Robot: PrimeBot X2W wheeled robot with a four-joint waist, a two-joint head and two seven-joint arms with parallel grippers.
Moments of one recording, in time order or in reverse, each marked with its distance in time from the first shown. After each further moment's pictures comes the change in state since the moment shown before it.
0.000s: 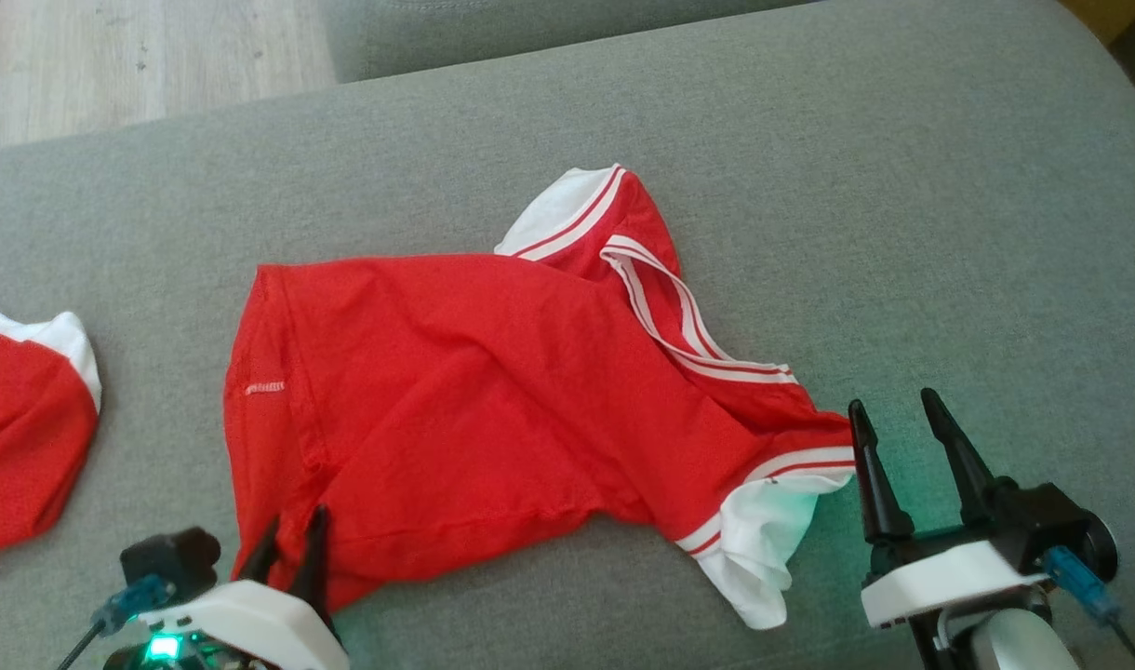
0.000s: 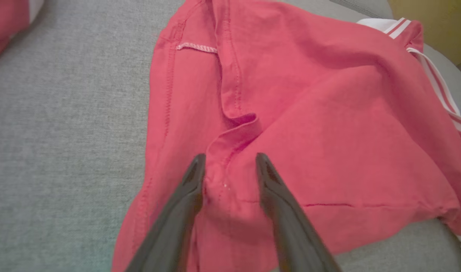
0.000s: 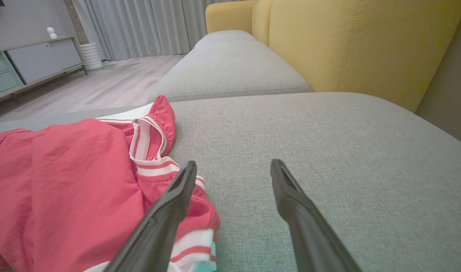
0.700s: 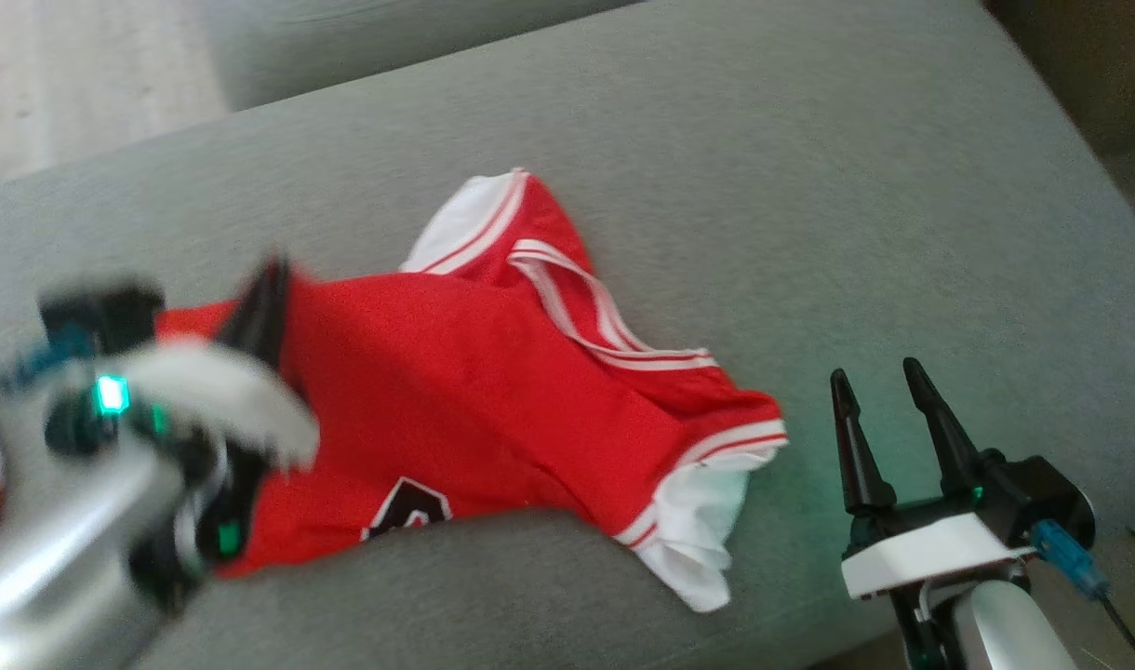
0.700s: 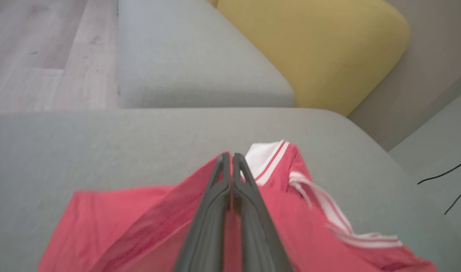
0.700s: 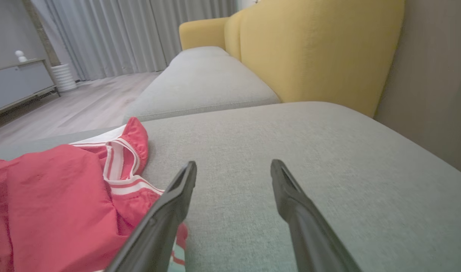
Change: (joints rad) left arm -0.312 0.053 0.064 -0.093 0.031 -0.041 0.139; right arm -0.049 0.019 0.021 0.001 0.021 0.000 0.000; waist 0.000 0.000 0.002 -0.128
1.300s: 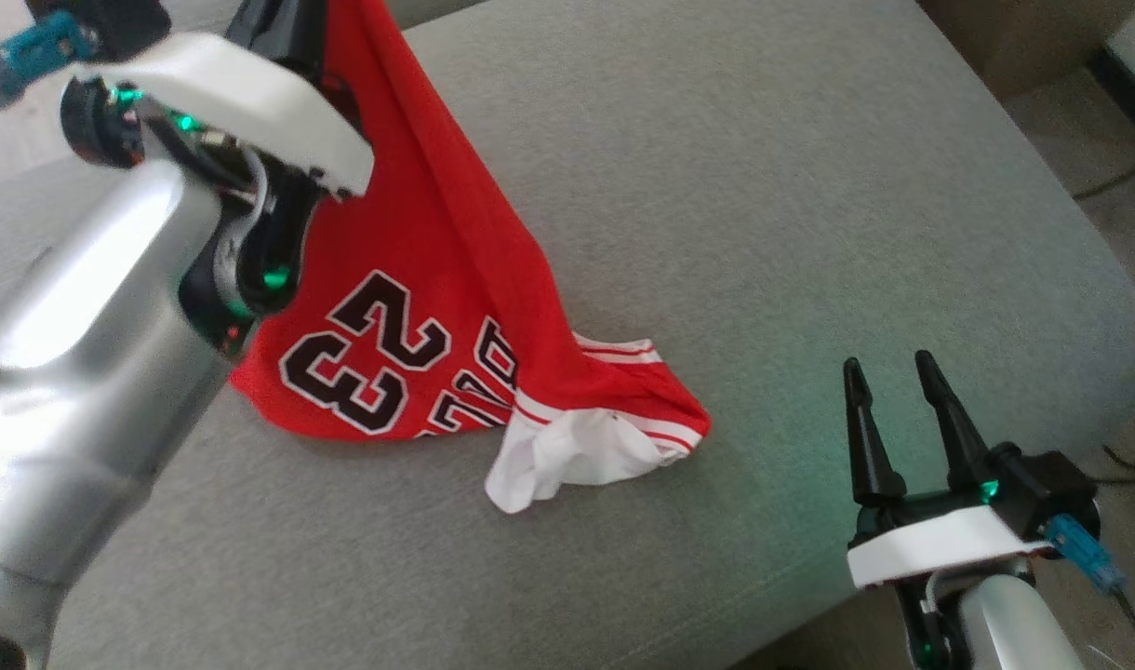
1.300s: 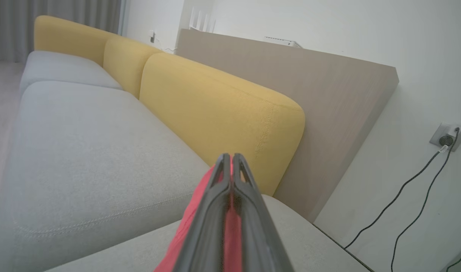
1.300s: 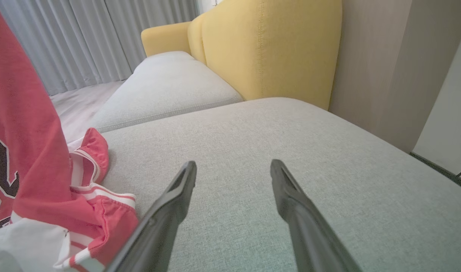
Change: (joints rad) left arm -0.508 -0.252 0.018 0.311 0.100 -0.172 0.019; right arm -0.014 0.010 -0.013 -0.002 0.051 0.000 0.000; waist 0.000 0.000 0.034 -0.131
